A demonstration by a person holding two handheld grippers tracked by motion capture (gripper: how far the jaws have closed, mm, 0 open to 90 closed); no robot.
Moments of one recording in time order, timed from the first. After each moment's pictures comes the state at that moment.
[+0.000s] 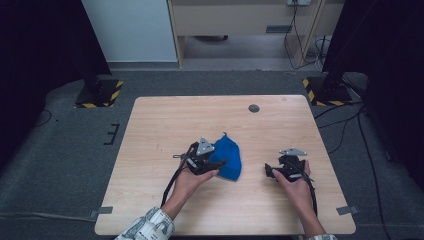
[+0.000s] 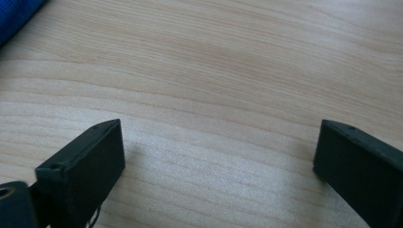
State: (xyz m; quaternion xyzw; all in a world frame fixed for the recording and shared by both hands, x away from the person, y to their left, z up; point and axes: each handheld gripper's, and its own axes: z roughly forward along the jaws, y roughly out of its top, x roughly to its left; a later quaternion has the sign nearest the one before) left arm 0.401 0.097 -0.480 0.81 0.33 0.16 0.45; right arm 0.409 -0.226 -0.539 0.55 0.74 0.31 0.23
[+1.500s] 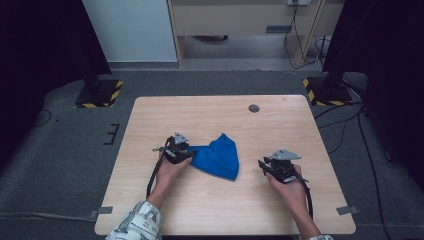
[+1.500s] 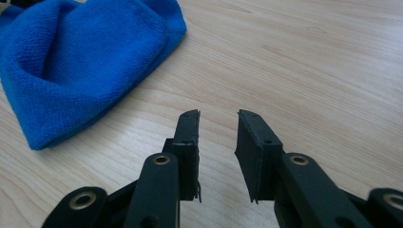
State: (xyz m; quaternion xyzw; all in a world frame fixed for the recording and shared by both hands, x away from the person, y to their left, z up) left arm 0.462 0.174 -0.535 0.80 0.43 0.19 0.37; right arm 0.390 -0.195 -0.515 0.44 0.78 0.39 0.22
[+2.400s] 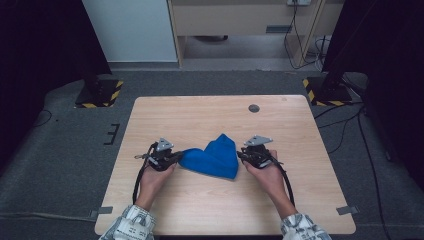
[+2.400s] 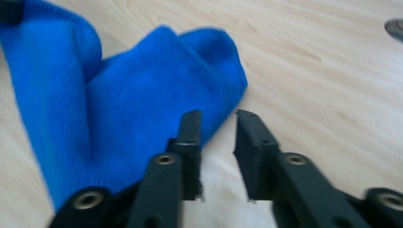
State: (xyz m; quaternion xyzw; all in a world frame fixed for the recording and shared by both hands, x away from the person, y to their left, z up) left arm 0.422 0.213 -0.508 0.80 0.42 0.17 0.39; right arm 0.438 -0.123 -0.498 0.40 0.81 0.38 0.19
